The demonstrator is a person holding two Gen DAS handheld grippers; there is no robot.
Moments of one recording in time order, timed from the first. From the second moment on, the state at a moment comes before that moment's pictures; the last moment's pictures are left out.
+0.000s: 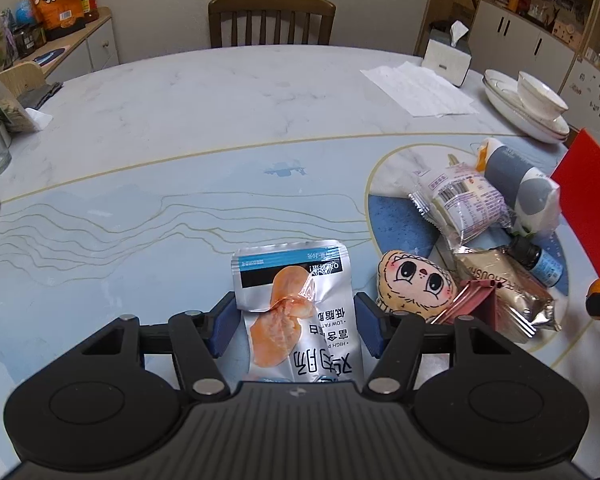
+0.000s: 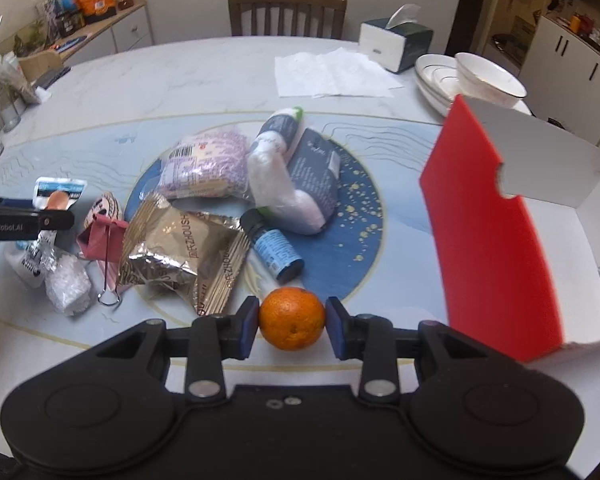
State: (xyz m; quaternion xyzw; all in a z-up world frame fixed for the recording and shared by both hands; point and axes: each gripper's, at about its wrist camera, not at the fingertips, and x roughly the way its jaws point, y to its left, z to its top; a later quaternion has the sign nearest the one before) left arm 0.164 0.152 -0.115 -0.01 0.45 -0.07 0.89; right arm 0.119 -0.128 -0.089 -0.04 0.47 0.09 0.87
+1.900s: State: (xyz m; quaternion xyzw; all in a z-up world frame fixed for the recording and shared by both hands) left arm 0.153 -0.176 0.004 0.04 0.38 -0.20 0.90; right arm 0.143 -0.409 -0.025 0.01 0.42 0.10 0.90
